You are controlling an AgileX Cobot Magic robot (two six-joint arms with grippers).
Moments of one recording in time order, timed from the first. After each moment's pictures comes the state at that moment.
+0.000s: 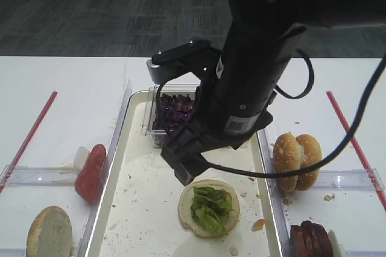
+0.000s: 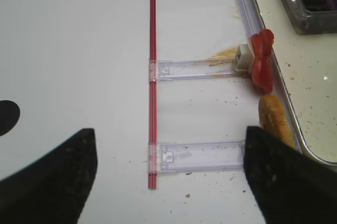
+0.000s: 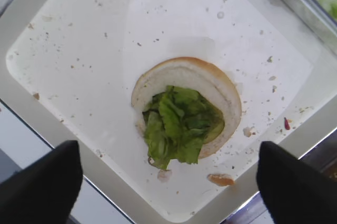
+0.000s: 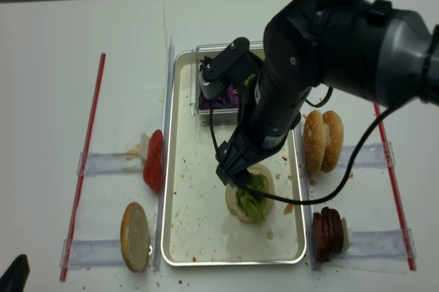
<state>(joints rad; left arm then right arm) -0.08 -0.02 -0.49 0.10 1.18 -0.13 0.74 1.67 -1.21 0.14 0.95 -0.08</state>
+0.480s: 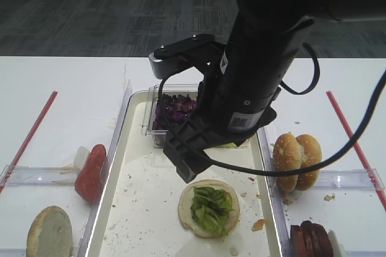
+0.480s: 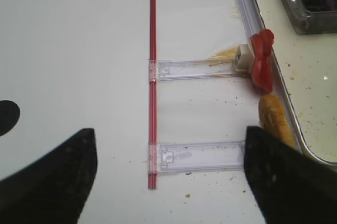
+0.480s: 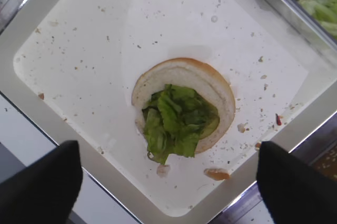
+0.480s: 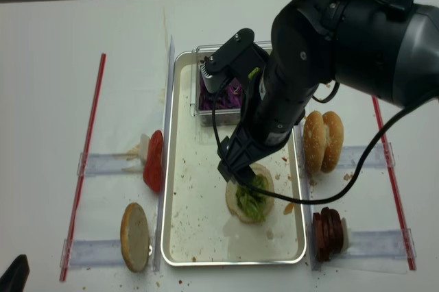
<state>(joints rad) -0.08 -0.02 -0.49 0.10 1.18 -0.13 0.74 1.64 -1.21 0.13 0.96 -0.07</state>
